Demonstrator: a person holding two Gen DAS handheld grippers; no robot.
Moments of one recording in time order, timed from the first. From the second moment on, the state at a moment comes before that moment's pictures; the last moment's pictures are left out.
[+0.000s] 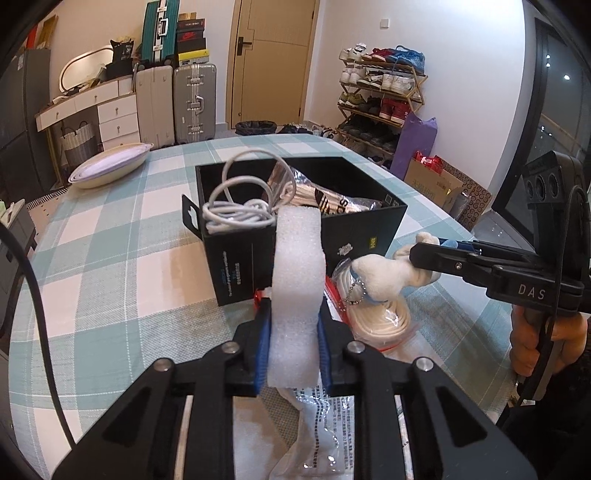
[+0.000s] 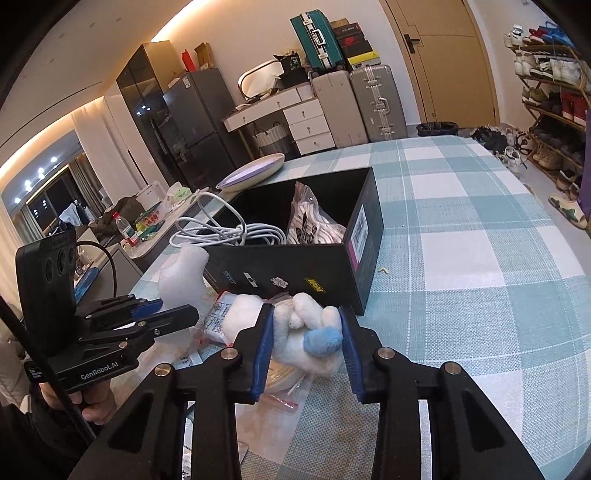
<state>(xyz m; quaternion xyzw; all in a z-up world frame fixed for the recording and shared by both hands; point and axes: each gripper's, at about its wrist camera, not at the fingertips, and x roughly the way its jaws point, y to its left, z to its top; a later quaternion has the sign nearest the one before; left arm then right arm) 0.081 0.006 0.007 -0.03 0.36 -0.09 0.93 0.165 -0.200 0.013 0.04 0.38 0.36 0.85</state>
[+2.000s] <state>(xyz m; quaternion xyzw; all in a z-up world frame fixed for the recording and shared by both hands) 0.152 0.050 0.047 -0.04 0.31 -0.04 0.95 0.206 -0.177 0.066 0.02 0.30 0.27 0.91</state>
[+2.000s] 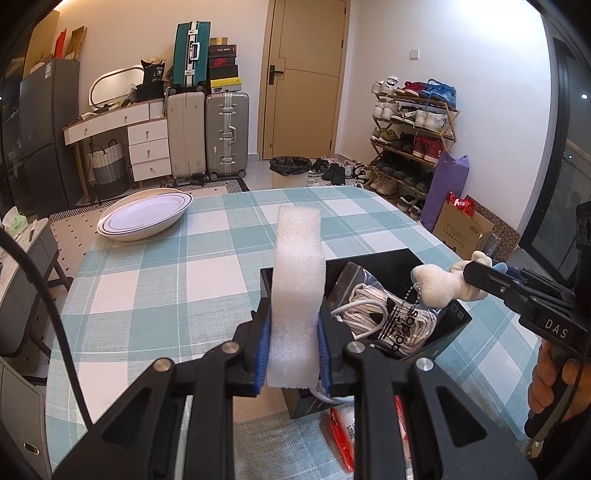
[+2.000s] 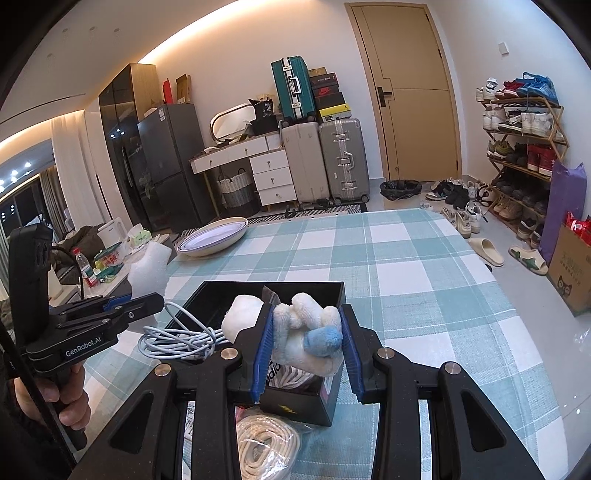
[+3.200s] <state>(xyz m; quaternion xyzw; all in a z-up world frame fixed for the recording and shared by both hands) 0.188 0.015 0.024 0.00 0.35 -0.06 0.93 0.236 -0.142 0.050 0.00 0.32 0.27 0.91</state>
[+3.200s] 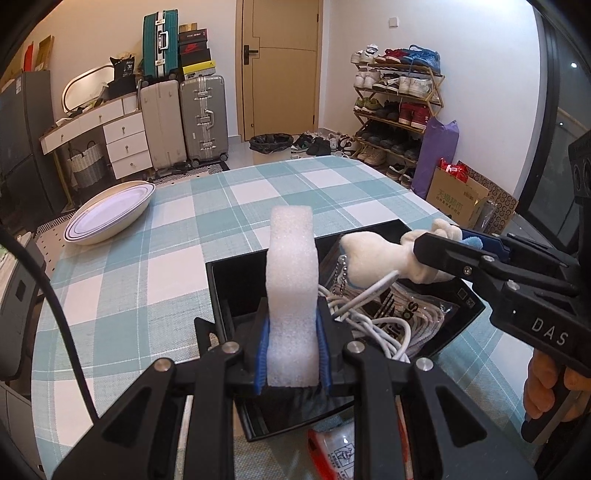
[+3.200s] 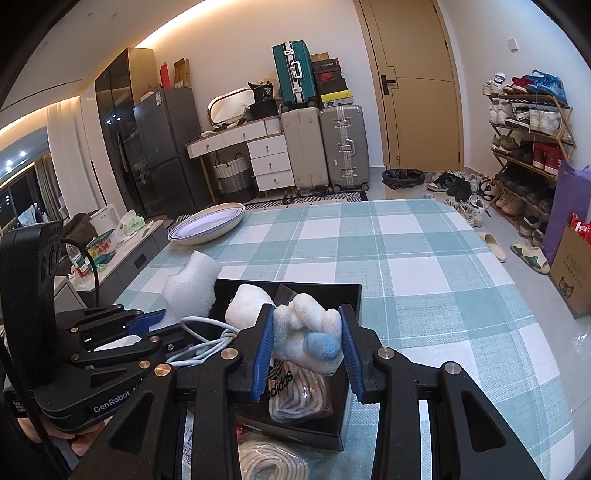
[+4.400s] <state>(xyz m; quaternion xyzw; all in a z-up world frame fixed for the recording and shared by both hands) 0.147 0.022 0.039 0.01 0.33 -0.03 0.94 0.216 -0.178 0.064 0.01 0.32 0.30 0.90</state>
